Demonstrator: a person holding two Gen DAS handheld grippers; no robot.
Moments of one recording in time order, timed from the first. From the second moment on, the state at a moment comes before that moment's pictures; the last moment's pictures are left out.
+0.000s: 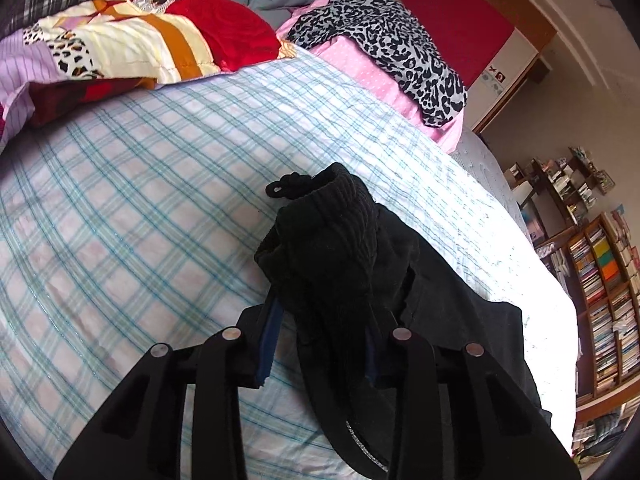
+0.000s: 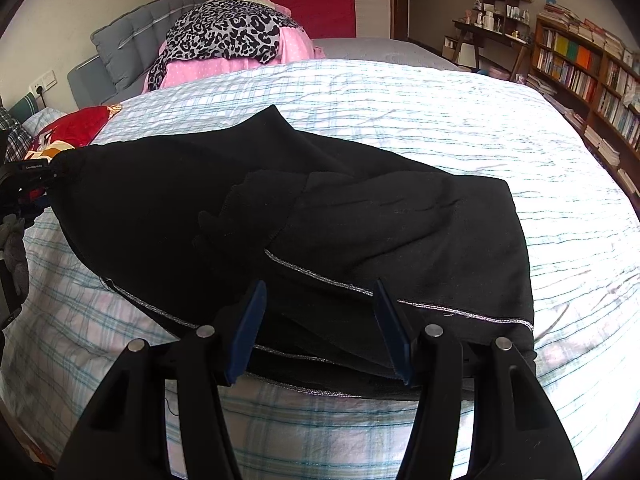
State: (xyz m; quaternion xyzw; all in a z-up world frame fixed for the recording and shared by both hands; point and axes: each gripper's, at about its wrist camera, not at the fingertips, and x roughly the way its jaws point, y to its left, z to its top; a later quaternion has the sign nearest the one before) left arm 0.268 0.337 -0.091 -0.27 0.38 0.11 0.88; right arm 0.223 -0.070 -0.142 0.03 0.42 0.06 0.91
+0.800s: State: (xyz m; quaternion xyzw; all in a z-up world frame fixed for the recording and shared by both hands) left arm 0.274 0.123 0.014 -0.06 0.30 -0.04 0.95; right arm 0.203 -0.170 -0.141 0.12 0.40 -0.01 0.91
